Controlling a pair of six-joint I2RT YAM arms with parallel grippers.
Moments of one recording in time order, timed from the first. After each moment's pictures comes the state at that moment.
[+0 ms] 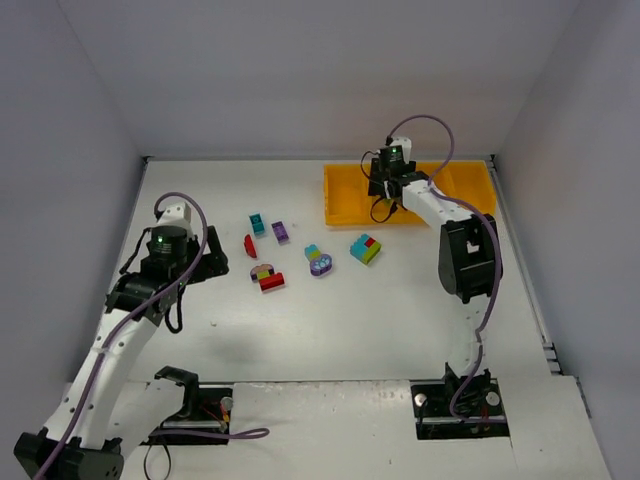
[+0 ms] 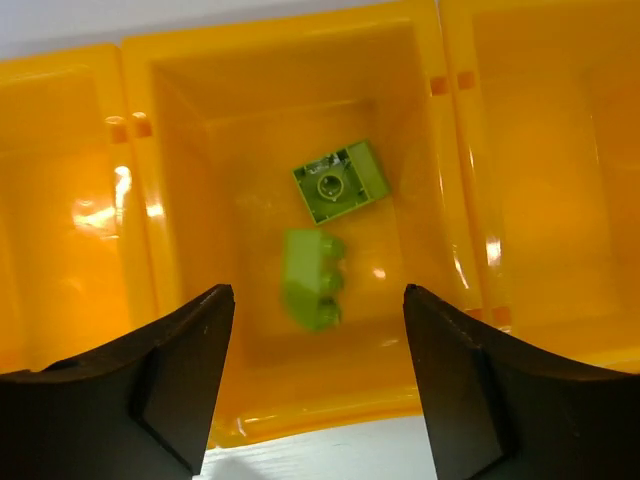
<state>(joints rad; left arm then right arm) -0.24 0.85 0.93 -0.74 -0.16 -0.40 0.28 2.10 1.65 -0.28 0.31 0.26</state>
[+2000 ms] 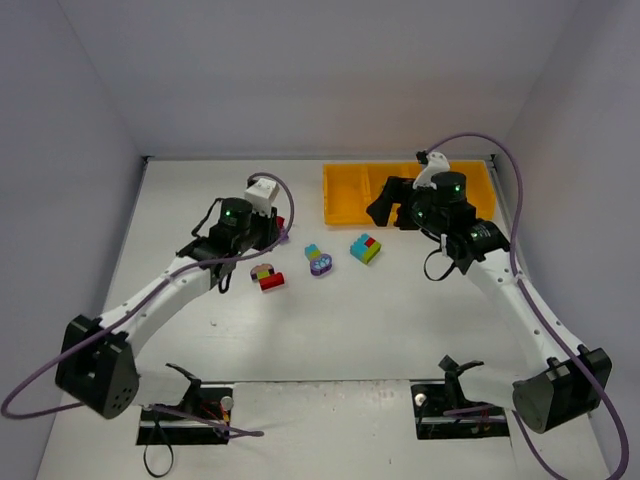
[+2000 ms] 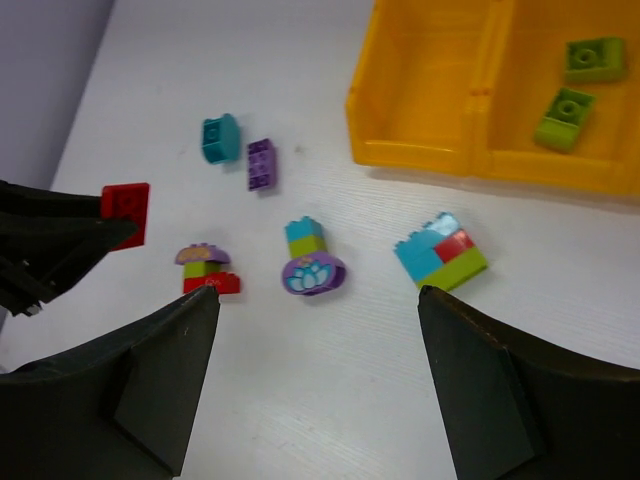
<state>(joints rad) -0.48 1.35 0.98 -0.16 -0.03 -0.14 0.34 1.20 1.12 -0.38 -0.14 0.39</state>
